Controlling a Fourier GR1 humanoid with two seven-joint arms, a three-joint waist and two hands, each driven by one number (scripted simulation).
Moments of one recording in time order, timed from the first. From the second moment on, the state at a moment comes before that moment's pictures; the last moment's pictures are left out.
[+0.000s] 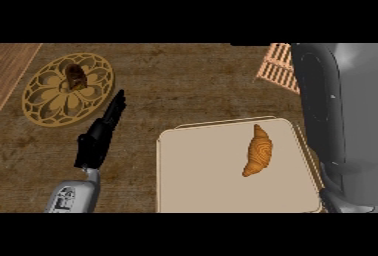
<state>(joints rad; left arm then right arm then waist) -0.17 0.07 -0.03 -1.44 -0.16 -0.01 0.02 -1.15 -0.12 -0.12 -1.37 1.61 -0.02 1.08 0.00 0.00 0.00</state>
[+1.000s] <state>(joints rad) -0.17 0.06 -0.03 -1.45 -0.16 -0.02 0.02 -1.12 -0.31 -0.23 -1.06 1.60 -0.29 0.91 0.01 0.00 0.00</state>
